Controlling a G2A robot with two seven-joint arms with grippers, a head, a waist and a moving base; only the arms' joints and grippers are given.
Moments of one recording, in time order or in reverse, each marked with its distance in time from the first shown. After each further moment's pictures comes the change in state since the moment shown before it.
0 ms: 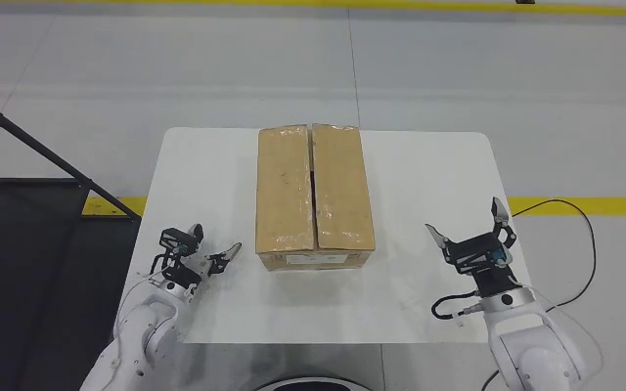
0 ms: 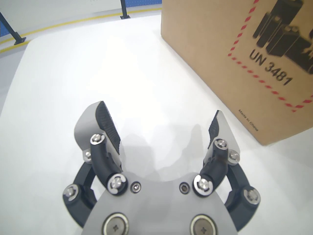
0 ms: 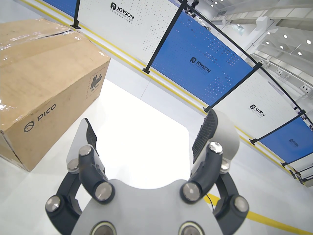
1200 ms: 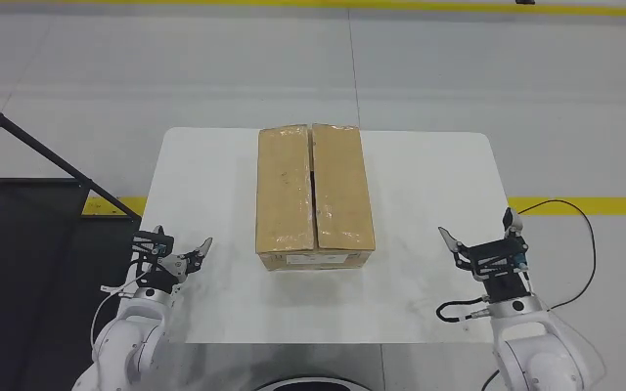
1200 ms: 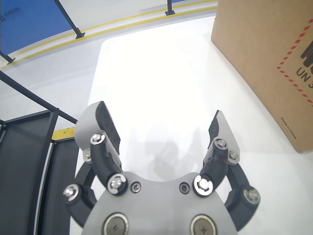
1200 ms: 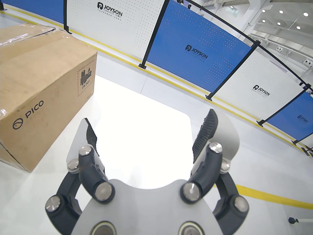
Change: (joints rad) left arm 0.153 0.004 -0.087 -0.242 0.079 0.307 -0.175; right arm -0.054 -0.002 0.040 0.032 0.120 0.064 -0.041
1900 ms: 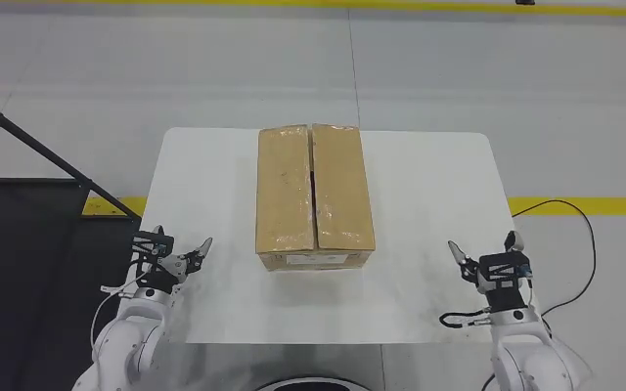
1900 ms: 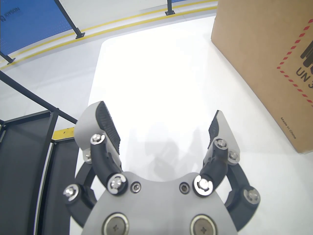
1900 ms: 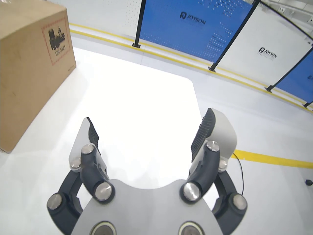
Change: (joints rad) left arm 0.000 0.000 0.000 0.000 0.000 0.000 0.000; right arm -0.042 0.000 0.021 0.137 0.104 0.045 -0.090
